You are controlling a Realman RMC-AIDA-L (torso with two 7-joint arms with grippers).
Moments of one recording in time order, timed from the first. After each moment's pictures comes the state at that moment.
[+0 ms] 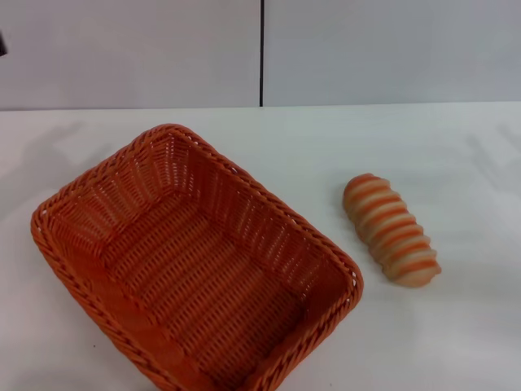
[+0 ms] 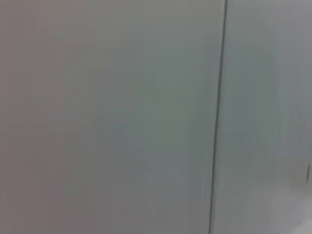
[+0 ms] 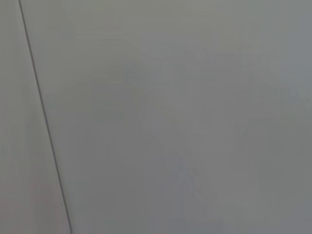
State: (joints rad) left arm -0.26 -2.06 0.50 1.34 1.76 1.68 -1.70; right arm 0.32 2.07 -0.52 -0.30 -1.26 -1.54 0.91
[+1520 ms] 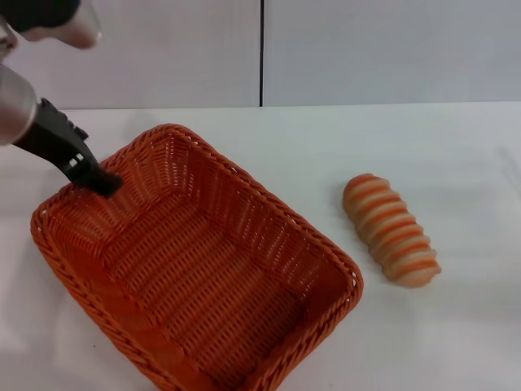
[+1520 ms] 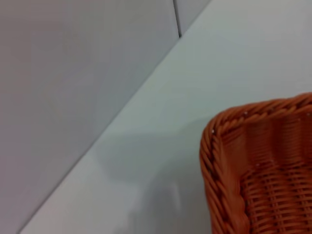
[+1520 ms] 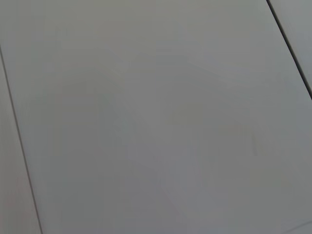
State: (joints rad) left arm -0.51 -2.08 1.35 1.65 2.79 1.66 -2.42; right arm 0.27 2.07 -0.46 -0.29 -1.27 -1.56 0.91
